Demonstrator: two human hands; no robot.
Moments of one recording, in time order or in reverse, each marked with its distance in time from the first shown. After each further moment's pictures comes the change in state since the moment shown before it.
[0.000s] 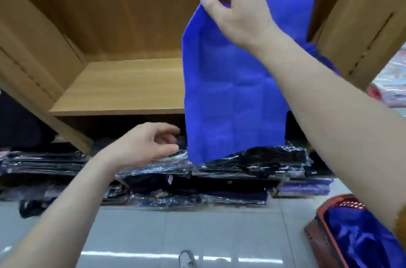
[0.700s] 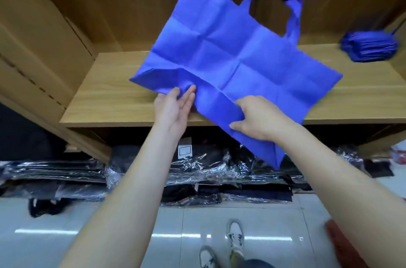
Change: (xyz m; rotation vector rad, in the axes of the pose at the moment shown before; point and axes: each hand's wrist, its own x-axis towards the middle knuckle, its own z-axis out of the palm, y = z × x) left_hand 0.160 -0.092 -0.056 -1.632 0.599 -0.266; right_hand -0.055 0.017 0.179 -0.234 -0.817 0.383
